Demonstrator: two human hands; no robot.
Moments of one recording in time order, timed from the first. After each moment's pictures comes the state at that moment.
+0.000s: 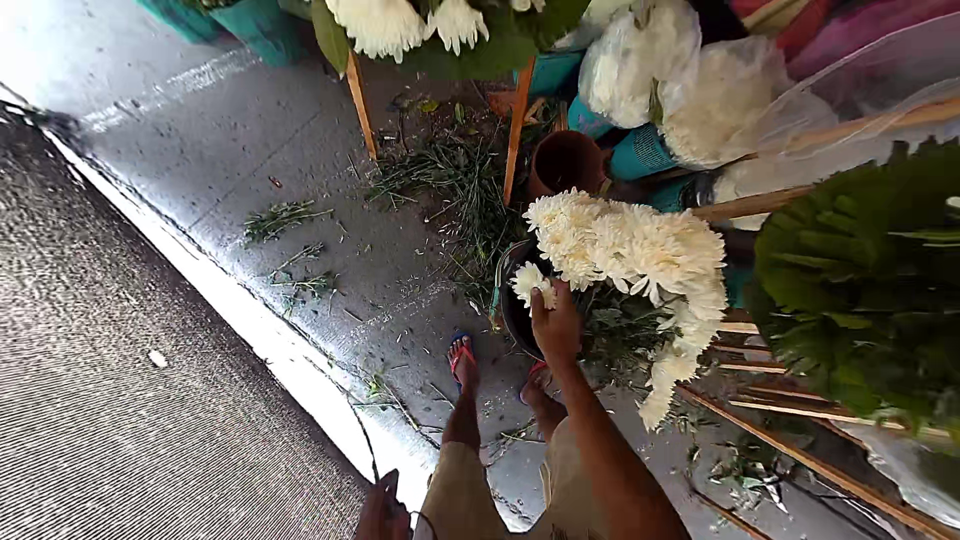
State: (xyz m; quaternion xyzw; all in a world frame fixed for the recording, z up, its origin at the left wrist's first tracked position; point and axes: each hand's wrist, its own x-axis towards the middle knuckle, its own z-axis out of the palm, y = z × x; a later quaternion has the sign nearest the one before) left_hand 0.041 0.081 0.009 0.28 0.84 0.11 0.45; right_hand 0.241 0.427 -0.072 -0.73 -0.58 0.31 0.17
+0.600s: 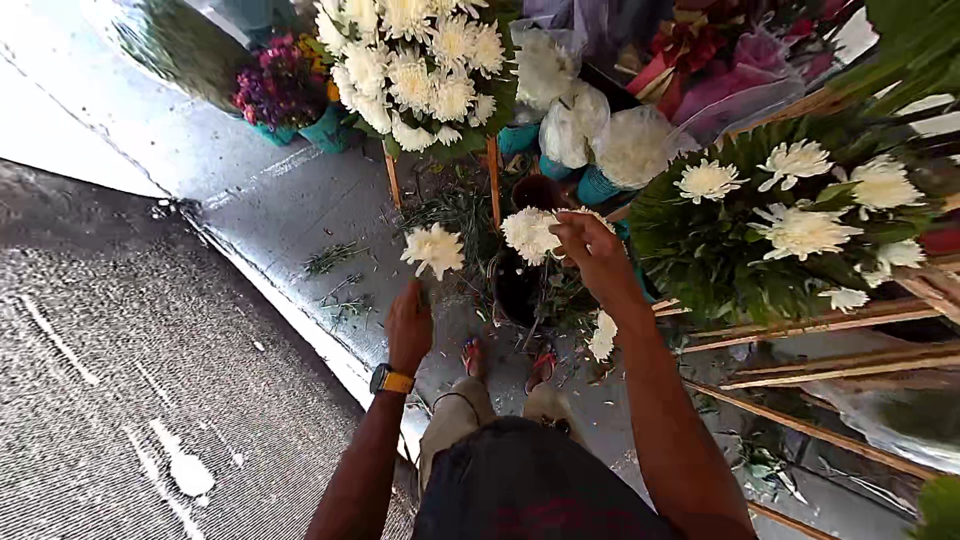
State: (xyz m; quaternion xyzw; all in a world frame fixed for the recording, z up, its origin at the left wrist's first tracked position) left_hand 0.010 0.288 0.154 0.52 0.80 0.20 0.23; right_hand 0.308 0.415 0.291 -0.54 -0.61 0.52 0.26
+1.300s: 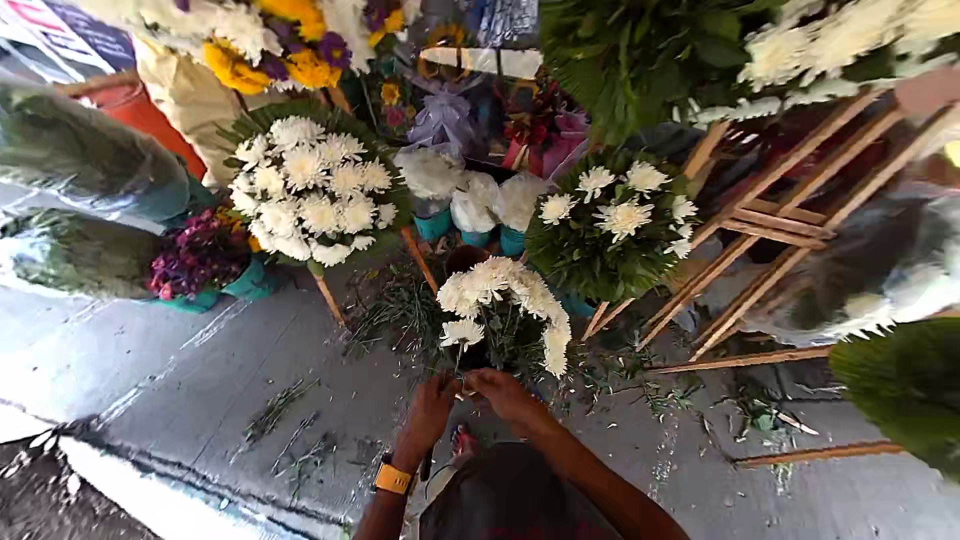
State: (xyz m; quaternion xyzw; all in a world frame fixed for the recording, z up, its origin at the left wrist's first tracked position) left_hand 0.105 0.277 0.195 0.58 0.61 0.17 0.51; right_hand 0.297 0.258 0.206 -0.56 -0.40 0.68 0.26
